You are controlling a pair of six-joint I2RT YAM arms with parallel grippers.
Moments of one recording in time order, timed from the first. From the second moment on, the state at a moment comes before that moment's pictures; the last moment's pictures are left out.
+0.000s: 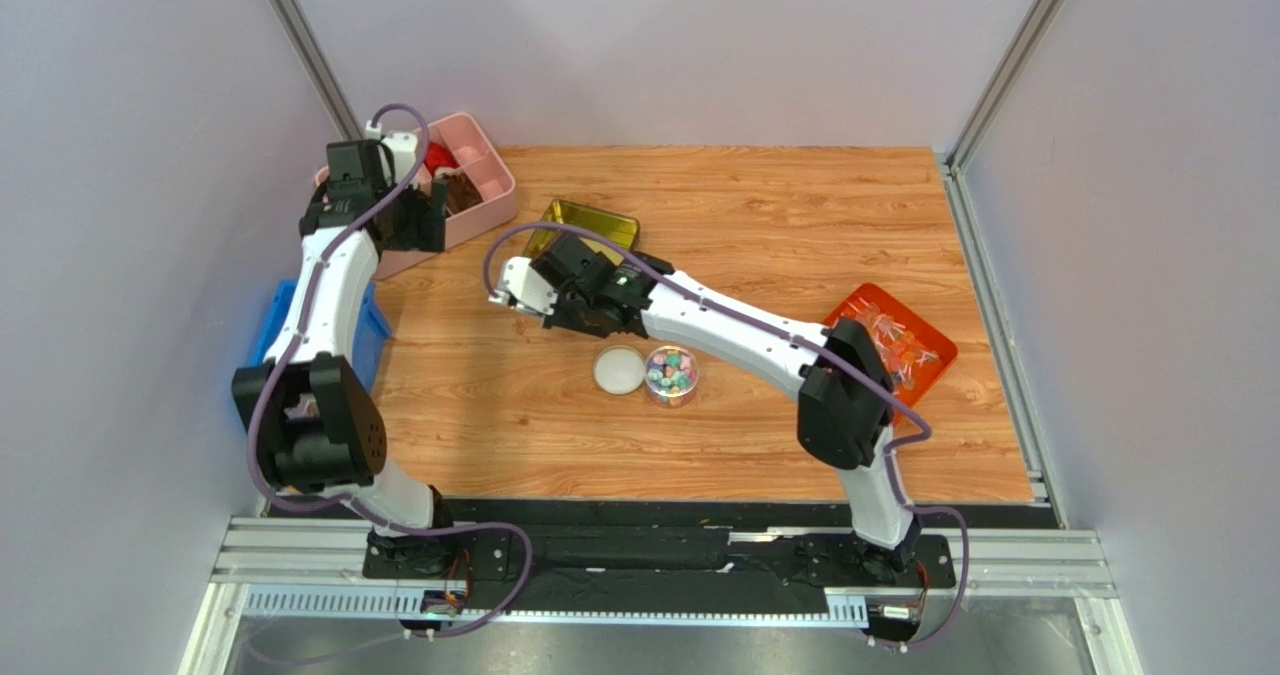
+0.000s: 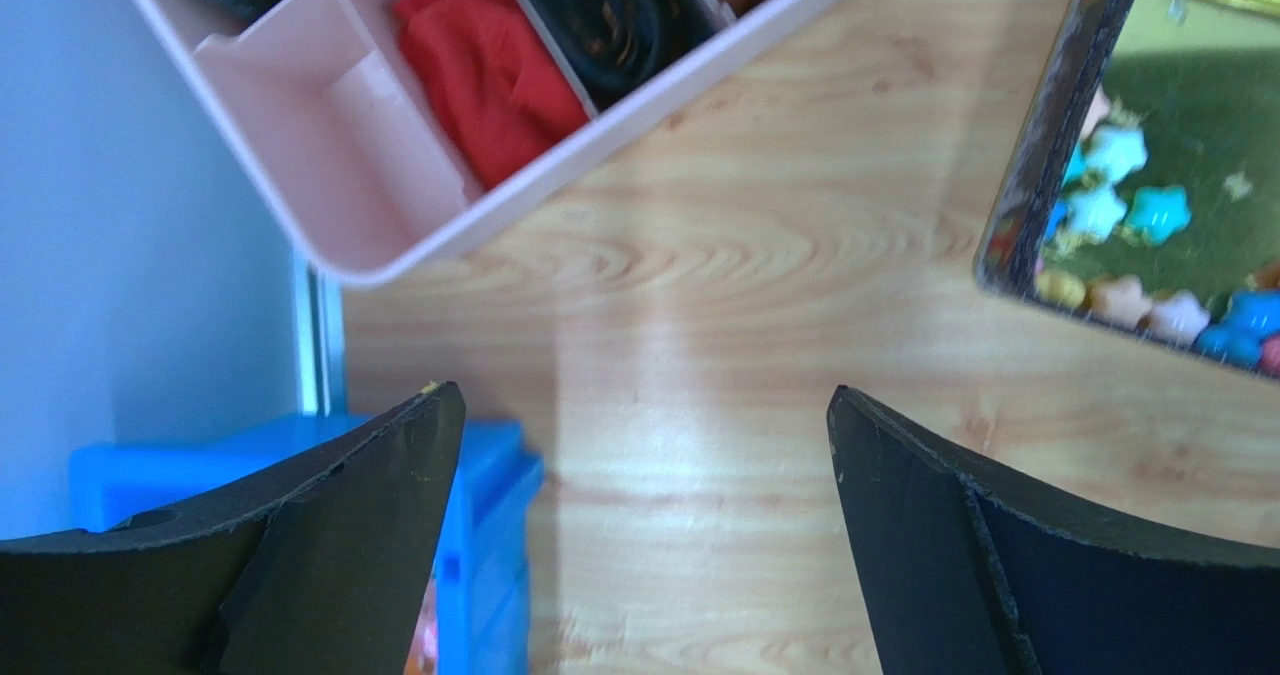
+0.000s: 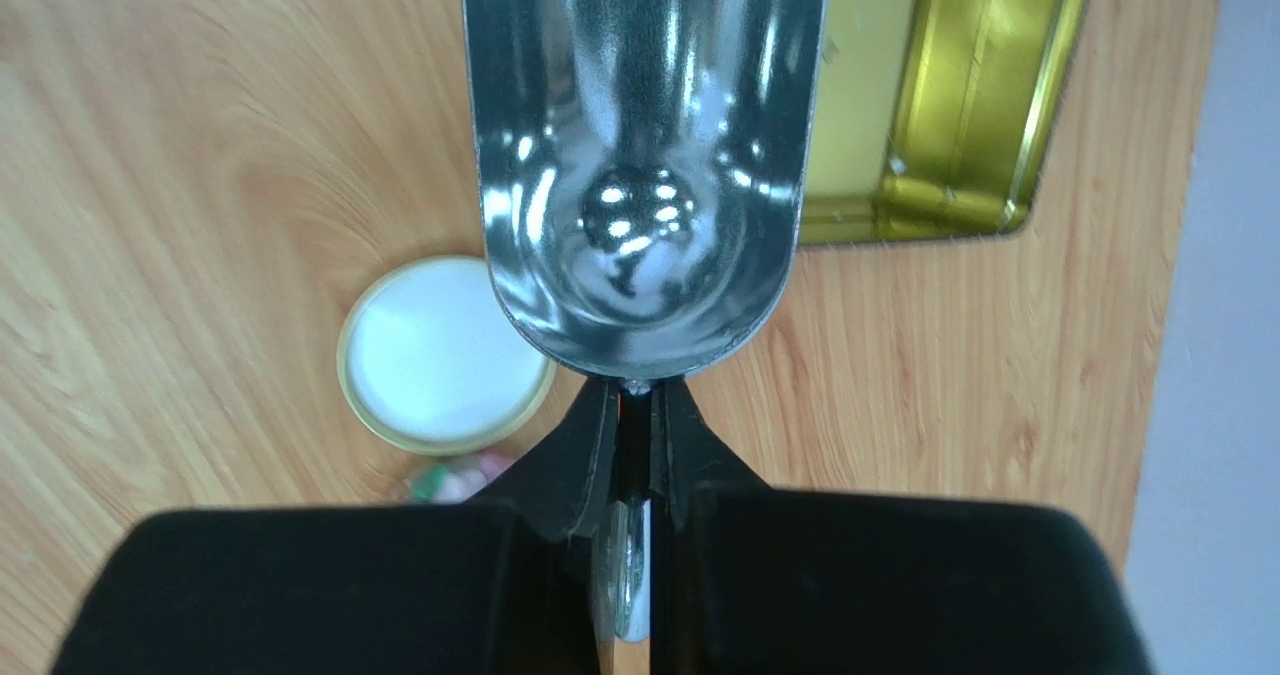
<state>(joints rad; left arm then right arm) 0.12 1.60 1.44 -0.60 0.04 0.18 1.00 2.02 1.86 -0.75 0.21 -0.49</state>
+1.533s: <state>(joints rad) 0.34 1.22 1.10 -0.50 0.21 0.21 1.09 2.50 2.29 -0.73 0.07 -0.36</state>
